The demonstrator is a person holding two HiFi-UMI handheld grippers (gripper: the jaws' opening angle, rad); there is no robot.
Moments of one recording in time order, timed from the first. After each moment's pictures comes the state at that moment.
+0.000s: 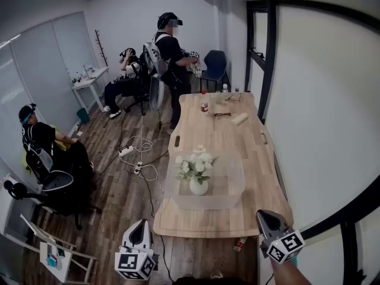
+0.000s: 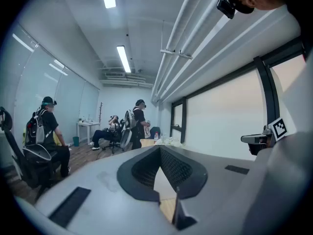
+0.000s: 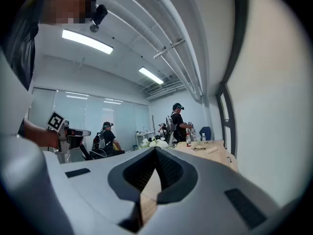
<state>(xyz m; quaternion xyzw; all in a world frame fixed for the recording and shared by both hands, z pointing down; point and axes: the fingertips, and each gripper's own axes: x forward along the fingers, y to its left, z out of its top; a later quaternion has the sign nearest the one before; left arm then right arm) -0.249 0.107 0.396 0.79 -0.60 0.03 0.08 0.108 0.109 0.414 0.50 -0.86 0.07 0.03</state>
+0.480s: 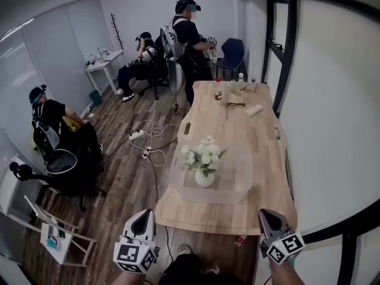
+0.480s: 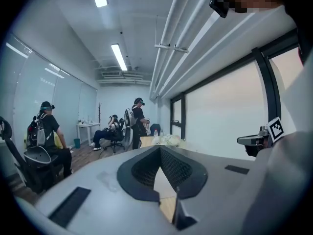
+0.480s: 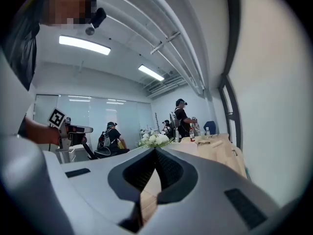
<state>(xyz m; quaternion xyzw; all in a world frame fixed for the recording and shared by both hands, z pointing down) -0.219 0.090 0.397 0.80 -0.59 0.06 0.06 0.122 0.089 0.444 0.49 -0.87 0.09 0.02</state>
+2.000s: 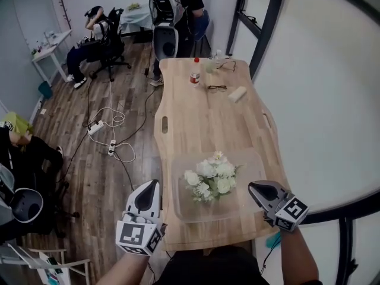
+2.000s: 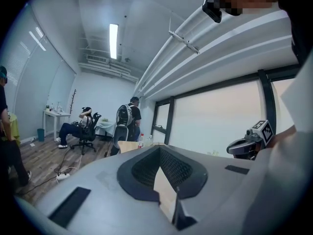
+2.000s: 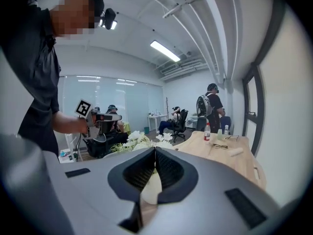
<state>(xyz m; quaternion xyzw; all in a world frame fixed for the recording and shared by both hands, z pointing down) -0.239 -0.182 0.421 0.88 -0.46 0.00 0.10 0.017 -0.118 0.440 0.42 -0.89 0.08 0.14</state>
